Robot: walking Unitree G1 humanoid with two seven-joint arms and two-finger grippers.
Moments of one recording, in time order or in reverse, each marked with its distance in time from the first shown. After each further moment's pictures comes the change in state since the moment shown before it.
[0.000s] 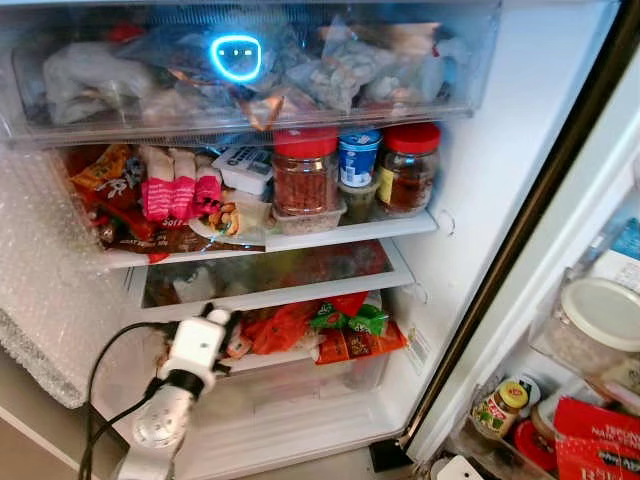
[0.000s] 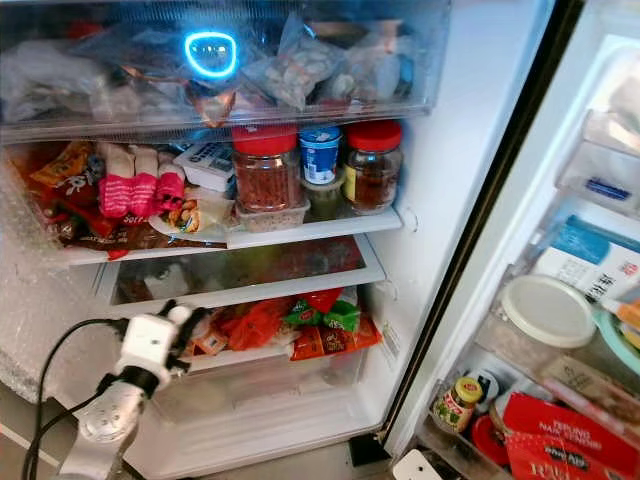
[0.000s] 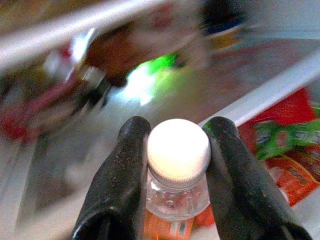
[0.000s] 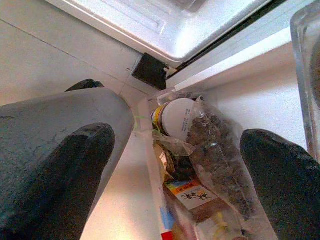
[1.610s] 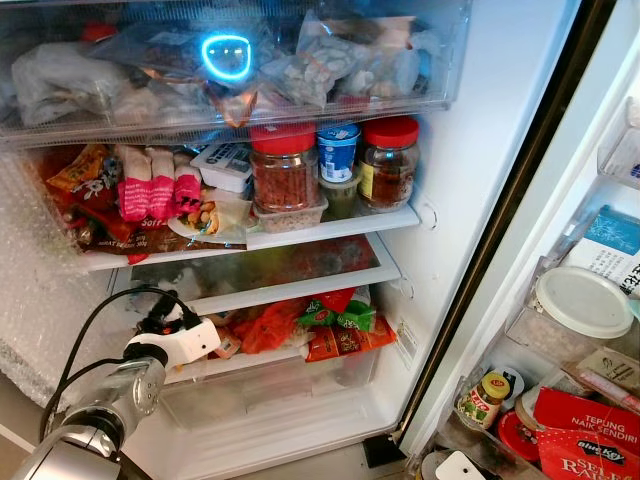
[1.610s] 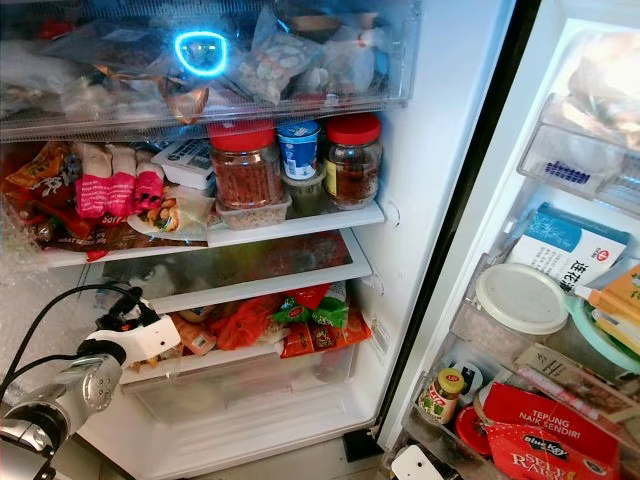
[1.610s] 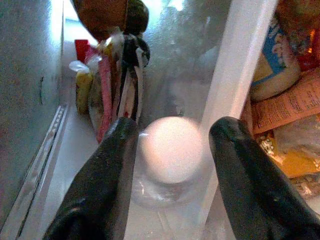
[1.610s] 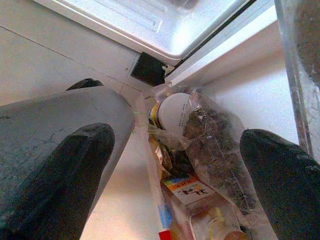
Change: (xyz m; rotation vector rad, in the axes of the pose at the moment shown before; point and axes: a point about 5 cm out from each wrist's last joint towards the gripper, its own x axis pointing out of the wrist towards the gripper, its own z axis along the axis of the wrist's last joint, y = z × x) left arm 0.024 0.058 -0.040 0.896 0.342 -0.016; right arm 0.001 -0.002 0.003 0.019 -0.016 0.000
